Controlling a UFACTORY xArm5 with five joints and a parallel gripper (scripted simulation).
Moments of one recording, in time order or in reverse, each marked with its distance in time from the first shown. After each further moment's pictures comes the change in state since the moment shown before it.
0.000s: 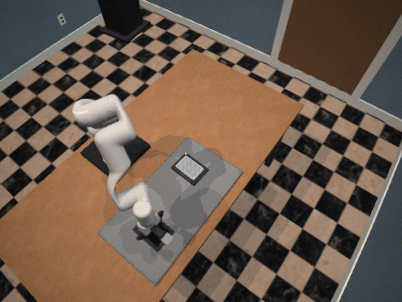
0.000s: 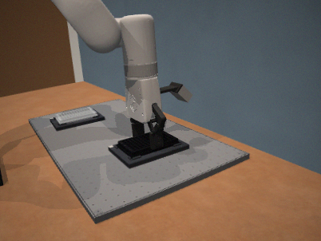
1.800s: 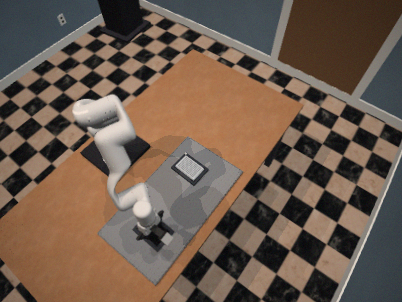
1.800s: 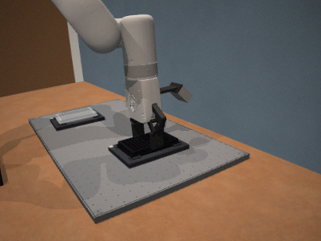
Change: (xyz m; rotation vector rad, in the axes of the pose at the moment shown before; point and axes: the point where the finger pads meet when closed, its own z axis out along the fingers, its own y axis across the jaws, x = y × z) arm 0.000 0.000 0.001 0.000 0.000 0.000
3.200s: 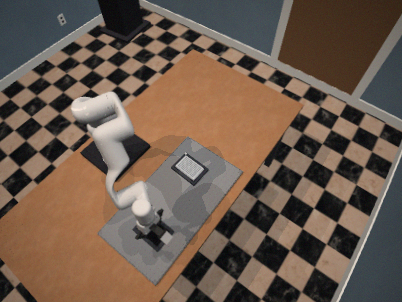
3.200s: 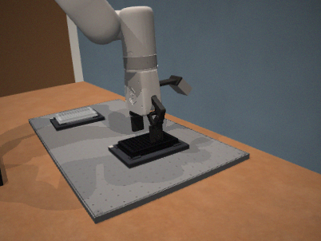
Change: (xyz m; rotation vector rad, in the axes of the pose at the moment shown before) arm 0.000 0.000 -0.018 0.000 0.000 0.000
